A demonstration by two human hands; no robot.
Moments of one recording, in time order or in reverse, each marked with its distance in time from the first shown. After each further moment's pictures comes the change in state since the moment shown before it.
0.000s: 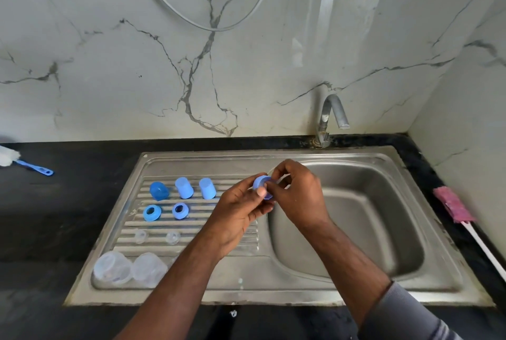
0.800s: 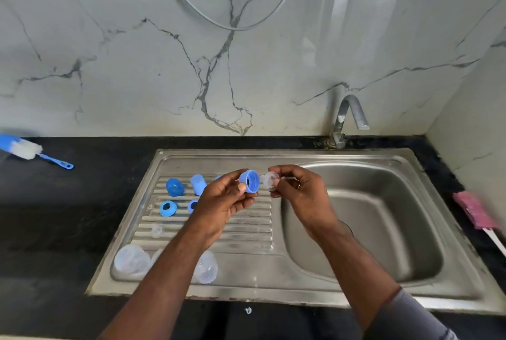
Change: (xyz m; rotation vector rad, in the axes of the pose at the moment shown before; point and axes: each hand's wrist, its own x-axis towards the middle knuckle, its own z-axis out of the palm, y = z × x) left_hand -0.009 0.028 -0.058 0.095 0.148 0.037; right_hand -0.005 -0.007 0.028 0.720 -0.156 0.135
